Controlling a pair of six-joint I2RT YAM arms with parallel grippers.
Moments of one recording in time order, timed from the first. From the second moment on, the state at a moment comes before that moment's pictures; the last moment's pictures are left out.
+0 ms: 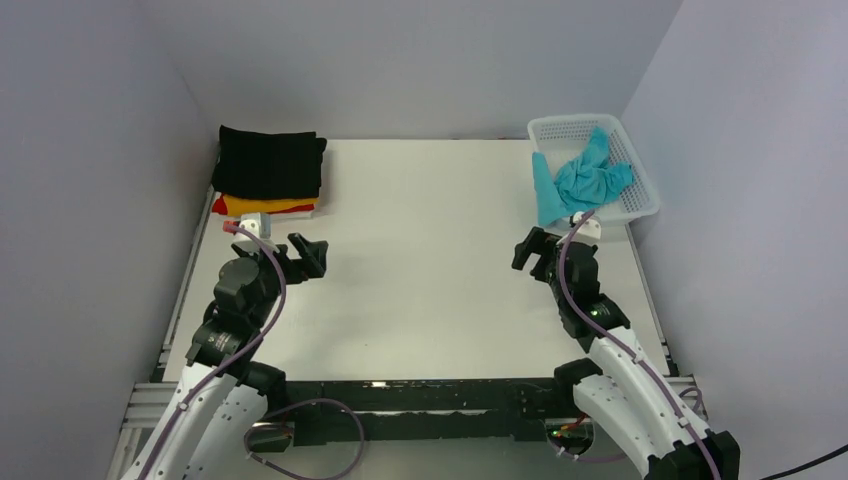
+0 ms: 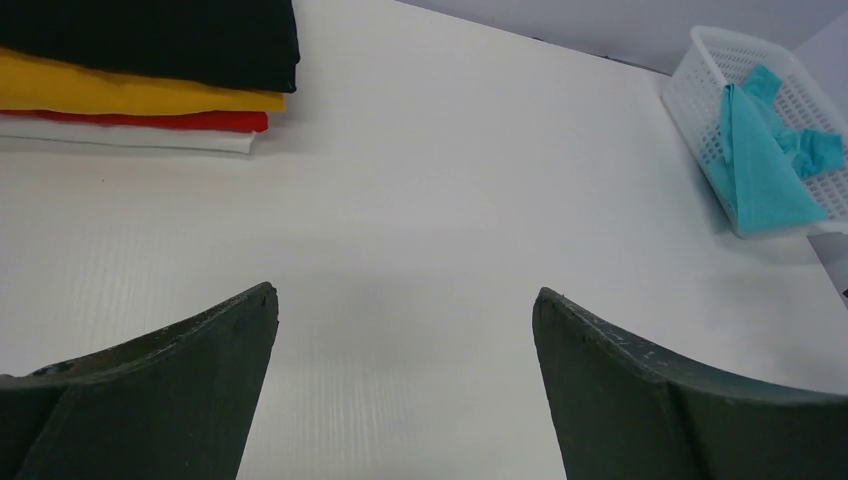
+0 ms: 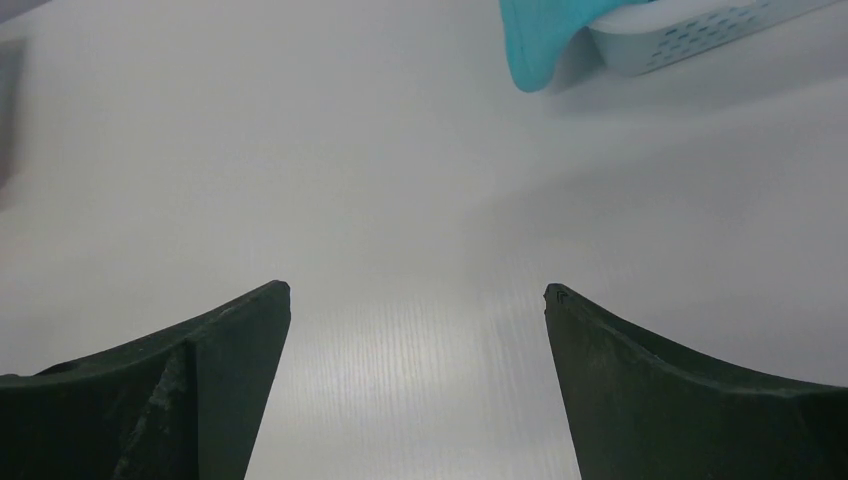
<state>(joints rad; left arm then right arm) -0.32 0.48 0.54 -0.24 -0.13 -0.40 0.30 0.71 0.47 -0.17 0.27 0.45</state>
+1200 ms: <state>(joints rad) -0.32 0.54 0.51 -0.15 -0.06 -0.36 -0.15 2.18 1.63 -0.09 0.43 0.34</state>
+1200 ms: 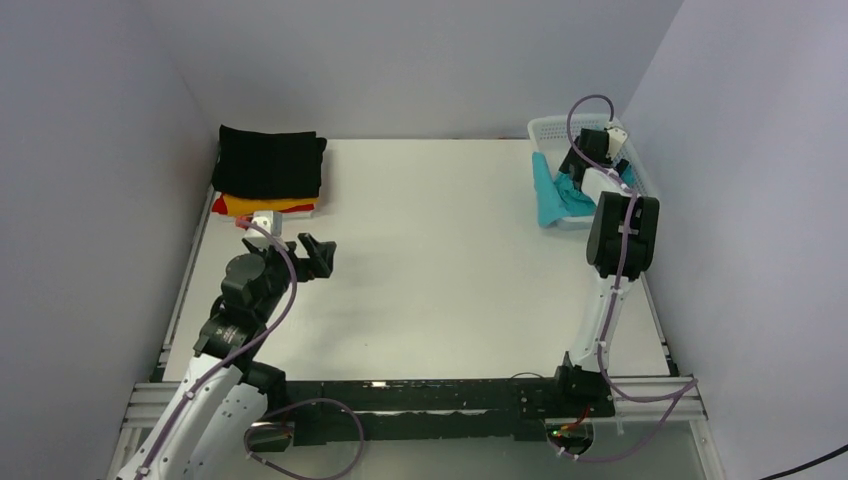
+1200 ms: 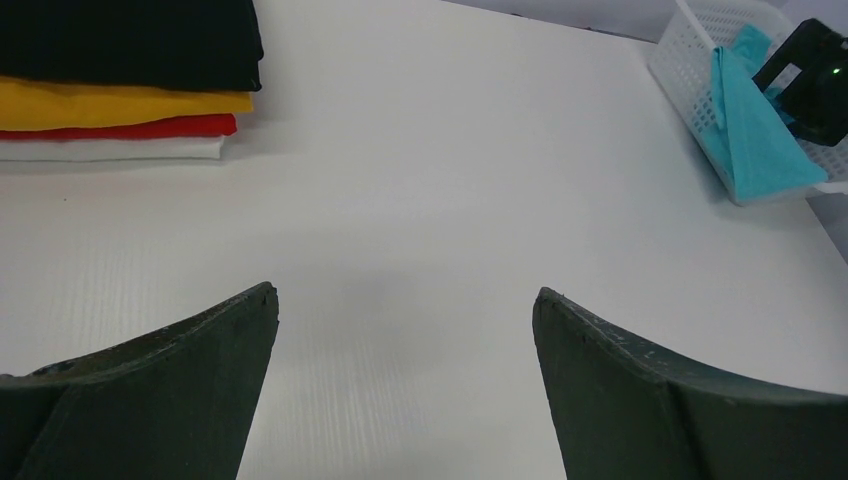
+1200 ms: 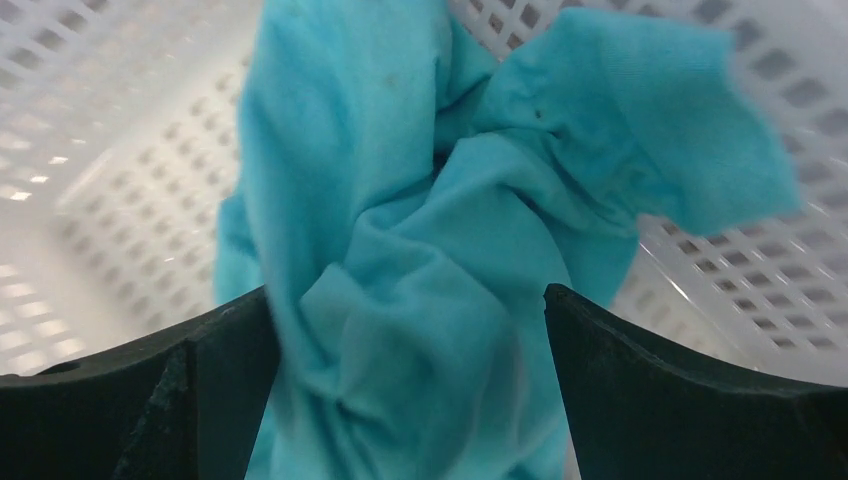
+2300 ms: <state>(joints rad) -0.32 0.43 0.50 -0.17 -0.07 -0.42 0.00 1.51 1.54 -0.07 0.14 0.30</state>
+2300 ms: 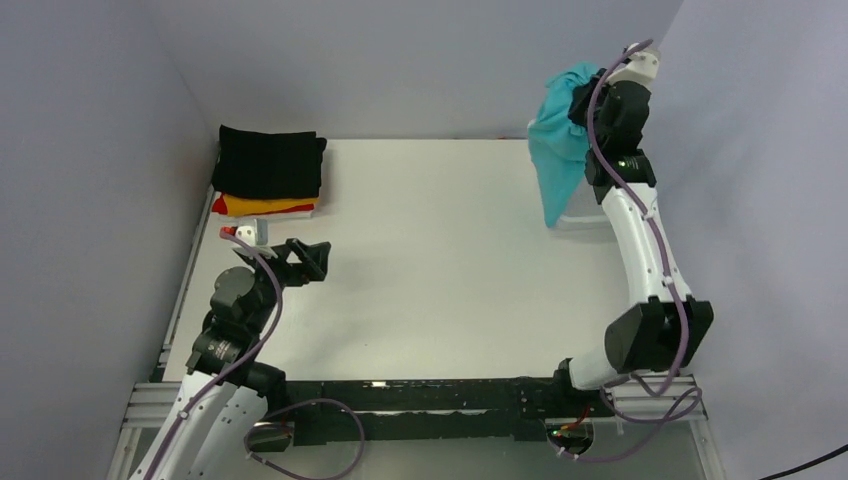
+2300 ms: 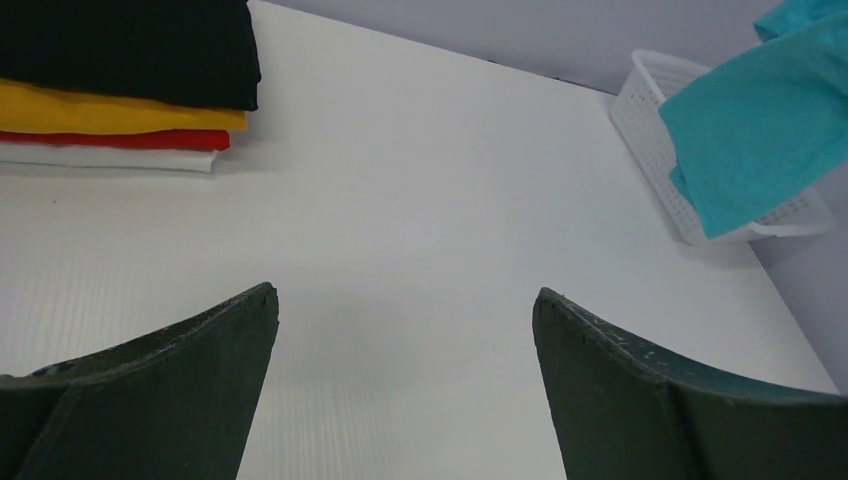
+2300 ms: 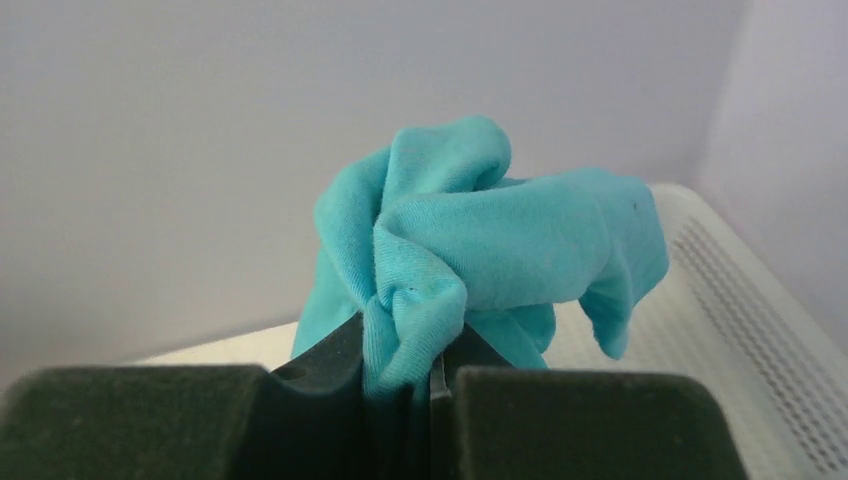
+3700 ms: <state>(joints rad) -0.32 0.78 0.49 -0.23 -0.08 -0.56 0.10 1.17 0.70 -0.29 0.05 0.50</state>
